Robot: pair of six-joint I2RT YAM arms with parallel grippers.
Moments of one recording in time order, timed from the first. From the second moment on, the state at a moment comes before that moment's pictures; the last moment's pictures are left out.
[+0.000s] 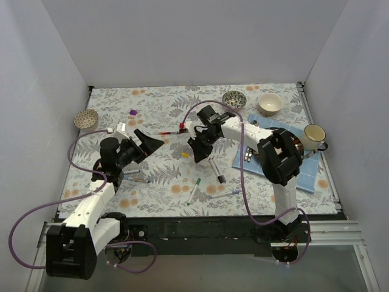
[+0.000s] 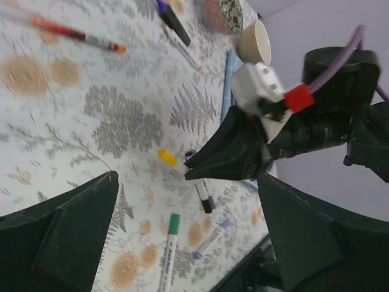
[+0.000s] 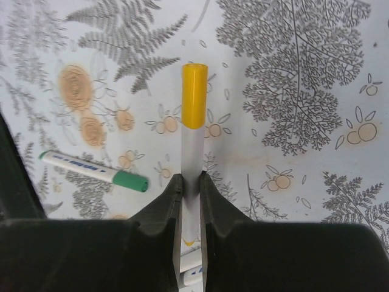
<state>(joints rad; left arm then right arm) -0.08 0.93 0.50 0.13 0.47 -0.79 0.68 2.05 1.54 -0.71 -0.58 -0.42</state>
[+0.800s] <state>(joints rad) -0.36 1.26 0.41 0.61 0.49 -1.14 0.61 1.97 1.46 -0.69 -1.05 -0.35</state>
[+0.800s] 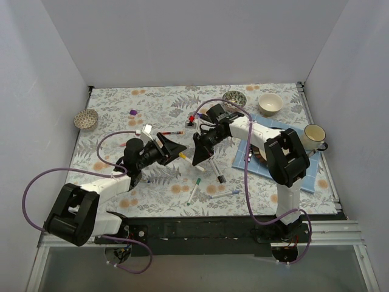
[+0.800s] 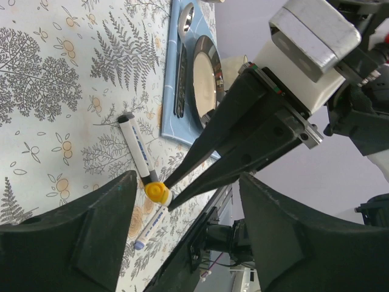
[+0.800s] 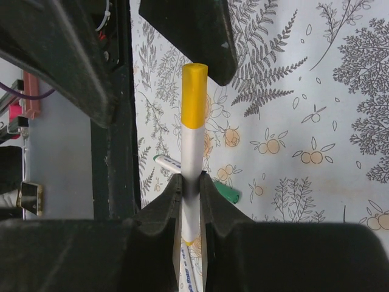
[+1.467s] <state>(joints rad) -0.44 1.32 0.48 0.59 0.42 -1.08 0.57 1.95 1.41 -0.63 -1.14 -0.31</state>
